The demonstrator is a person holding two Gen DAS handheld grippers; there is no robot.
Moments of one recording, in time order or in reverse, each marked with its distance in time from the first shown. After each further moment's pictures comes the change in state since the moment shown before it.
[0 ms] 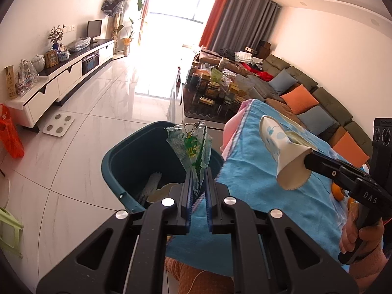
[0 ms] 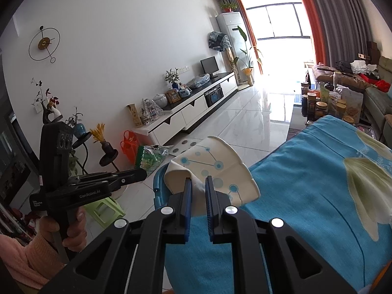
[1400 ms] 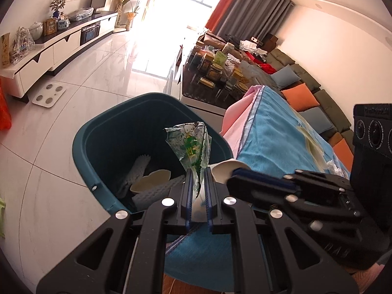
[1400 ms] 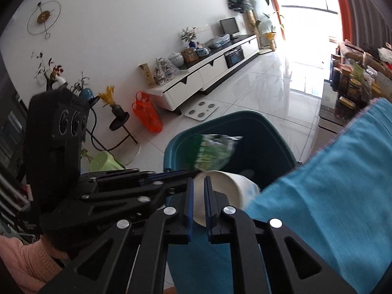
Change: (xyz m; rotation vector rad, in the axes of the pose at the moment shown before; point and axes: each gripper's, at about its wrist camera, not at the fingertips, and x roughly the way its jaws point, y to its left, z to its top) left arm 0.092 0.012 -0.009 -0.114 0.108 -0.053; right arm 0.110 0.035 0.003 -0.047 0.255 0.096
